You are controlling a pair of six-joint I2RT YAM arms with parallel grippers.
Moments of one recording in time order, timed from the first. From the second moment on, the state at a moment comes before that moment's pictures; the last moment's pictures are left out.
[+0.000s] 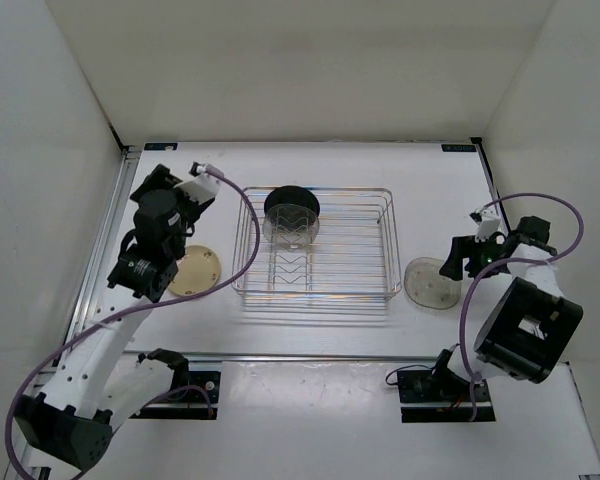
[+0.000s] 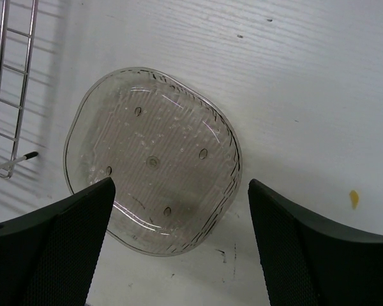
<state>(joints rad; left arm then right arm) -0.39 0.95 1.01 -0.19 -0.49 0.80 -0.50 1.37 0.84 -0.64 -0.65 -0.61</state>
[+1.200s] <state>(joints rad) 0.13 0.86 0.75 -0.35 -0.18 0.27 -0.59 1.75 1.01 -0.75 -0.73 -0.72</state>
